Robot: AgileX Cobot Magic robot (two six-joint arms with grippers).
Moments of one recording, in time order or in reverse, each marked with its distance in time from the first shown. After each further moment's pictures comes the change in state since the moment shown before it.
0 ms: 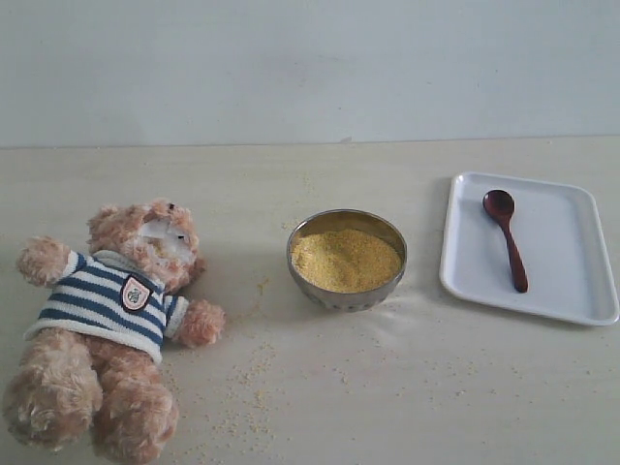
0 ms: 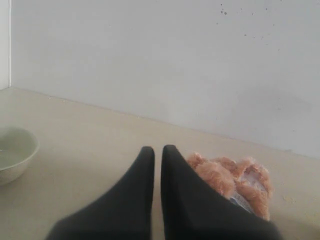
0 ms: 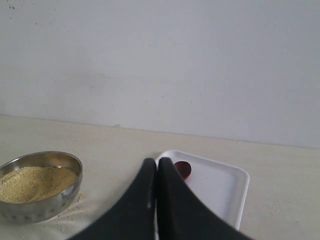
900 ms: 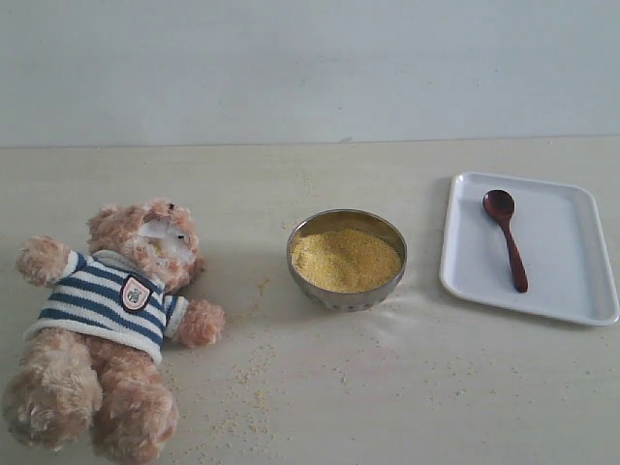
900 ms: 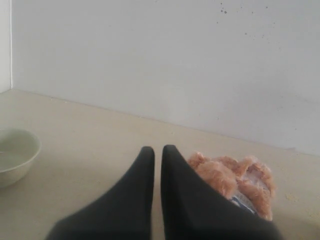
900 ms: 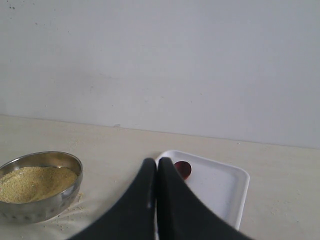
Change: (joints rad) left arm 0.000 0.000 0.000 0.018 0.000 -0.002; right arm 0.000 0.000 0.000 0.000 0.000 0.000
